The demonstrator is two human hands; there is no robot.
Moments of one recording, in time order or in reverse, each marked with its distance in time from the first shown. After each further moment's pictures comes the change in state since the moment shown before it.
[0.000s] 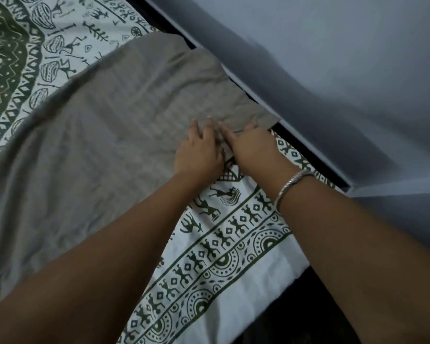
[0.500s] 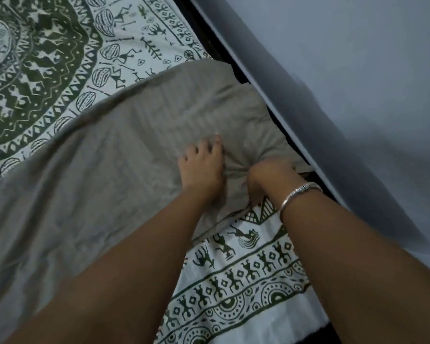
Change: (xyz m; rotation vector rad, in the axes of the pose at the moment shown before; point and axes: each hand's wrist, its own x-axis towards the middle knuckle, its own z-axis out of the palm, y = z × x) left_hand 0.041 -0.041 -0.021 0.186 0.012 -0.181; right_hand 0.047 -0.032 -0.053 -0.285 -0.443 0.042
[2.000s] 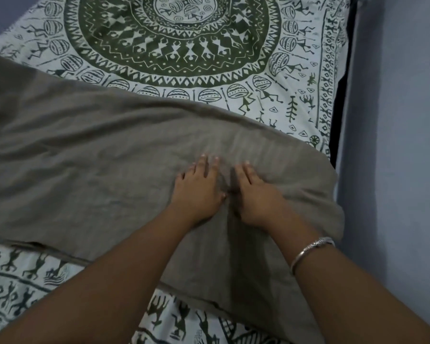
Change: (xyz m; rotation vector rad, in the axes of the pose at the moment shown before) left_hand 0.011 -0.087 0.010 -0.298 0.176 -0.633; right_hand 0.074 -0.085 -0.093 -0.281 0.538 -0.880
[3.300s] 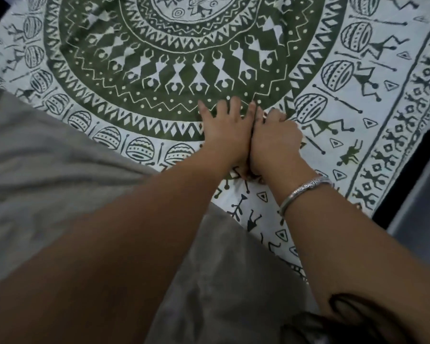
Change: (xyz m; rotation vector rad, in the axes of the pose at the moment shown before) left_hand 0.331 0.062 -0.068 0.327 -0.135 -0.301; right_hand 0.292 0.106 -0.157 -0.401 -0.075 0.026
